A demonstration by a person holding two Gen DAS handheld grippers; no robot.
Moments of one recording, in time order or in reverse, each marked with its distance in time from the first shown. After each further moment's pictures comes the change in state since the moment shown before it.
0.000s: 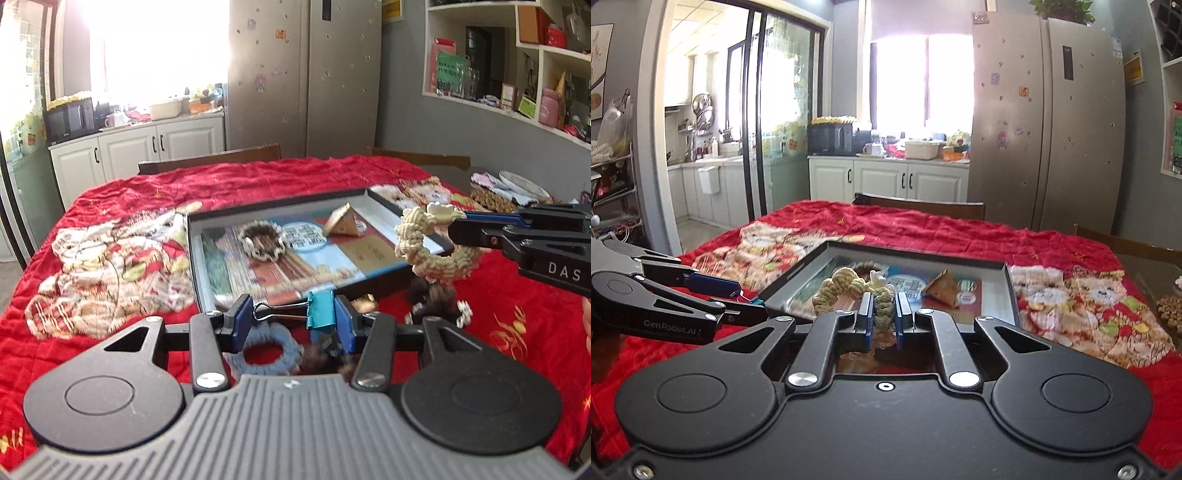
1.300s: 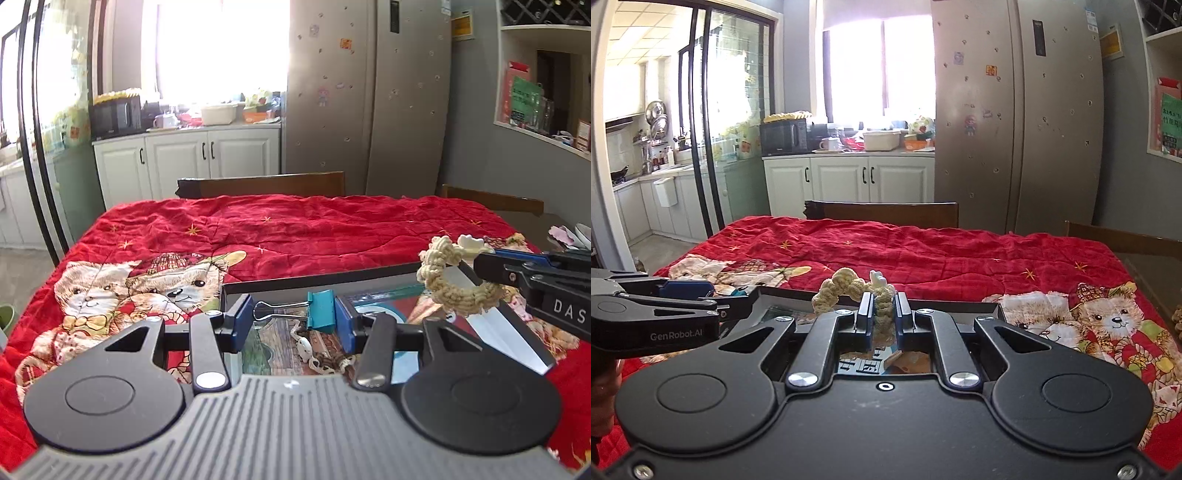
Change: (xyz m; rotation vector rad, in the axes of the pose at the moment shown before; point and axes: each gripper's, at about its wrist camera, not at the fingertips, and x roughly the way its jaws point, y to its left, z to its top) left arm 0.111 0.036 0.076 -0.110 -0.028 0.168; right arm 0.155 -0.036 0.064 0.096 0.048 -0.117
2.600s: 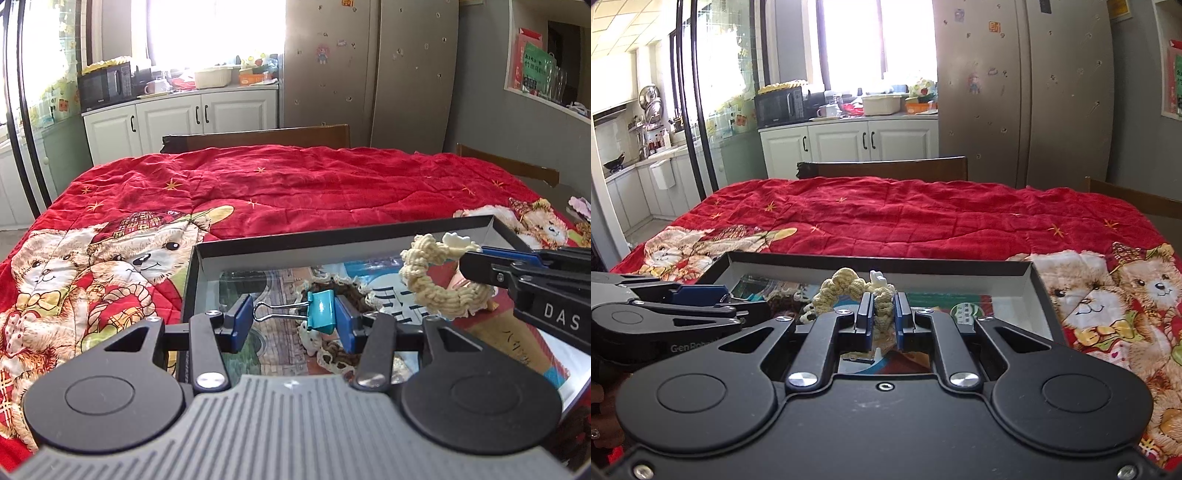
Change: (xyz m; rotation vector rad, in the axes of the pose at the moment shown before) left arm 0.076 -0.001 -0.024 0.016 0.108 -0.001; right arm 0.085 -0.007 -0.033 0.026 0.105 0.027
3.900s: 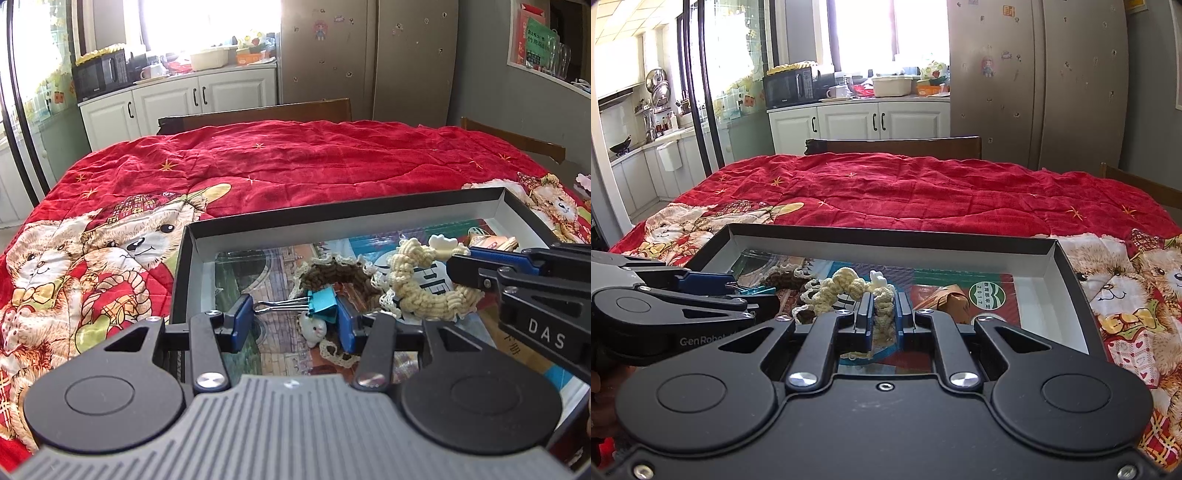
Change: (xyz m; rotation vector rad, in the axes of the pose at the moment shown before) left arm 0.015 -0.003 -0.001 0.030 0.074 0.015; right arm 0.019 0.006 -0.011 -0.019 0.057 0.025
